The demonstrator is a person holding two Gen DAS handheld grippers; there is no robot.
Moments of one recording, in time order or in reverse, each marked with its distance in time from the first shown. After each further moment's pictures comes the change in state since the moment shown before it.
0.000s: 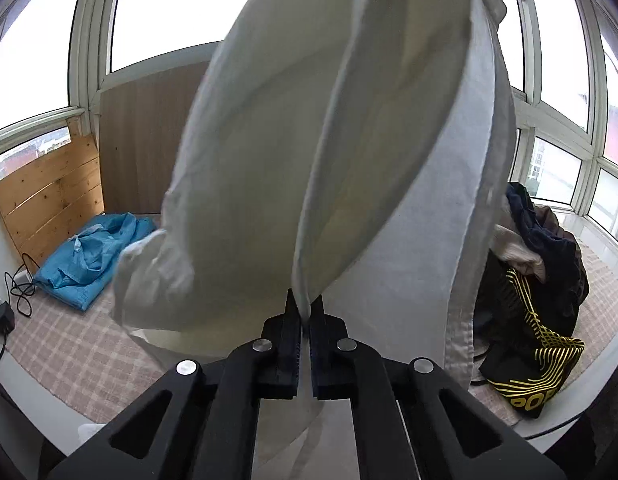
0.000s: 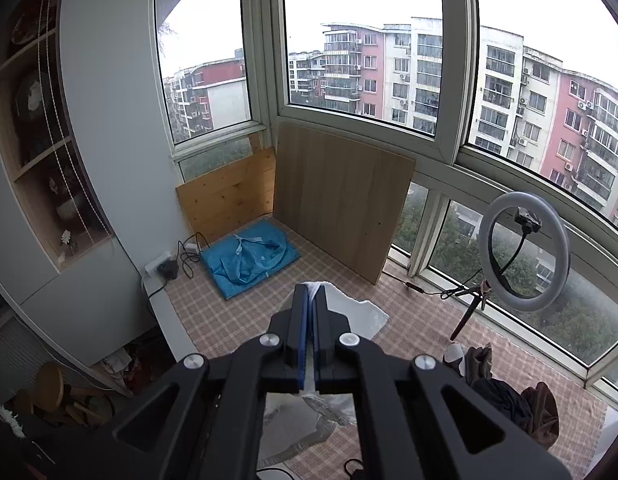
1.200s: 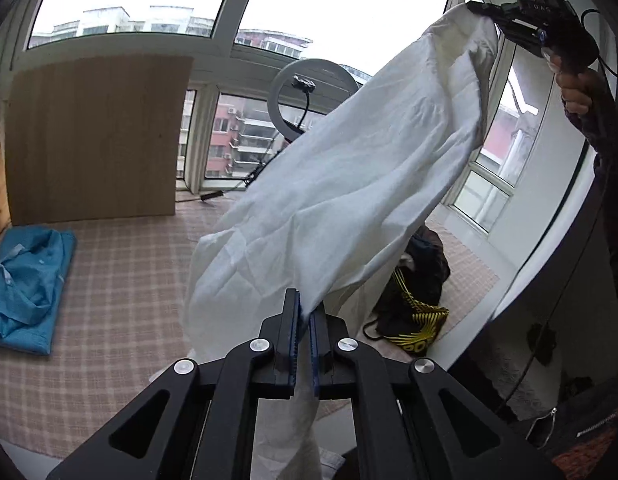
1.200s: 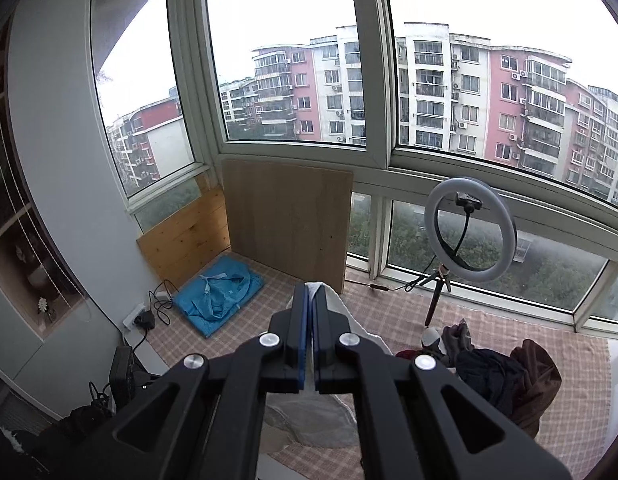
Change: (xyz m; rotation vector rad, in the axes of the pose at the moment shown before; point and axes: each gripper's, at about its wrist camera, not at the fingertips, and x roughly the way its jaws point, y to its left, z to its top) left arm -0.044 0.096 0.076 0.062 0.144 -0.575; right arm -0.044 -0.007 0.002 0.202 -0.084 -0.165
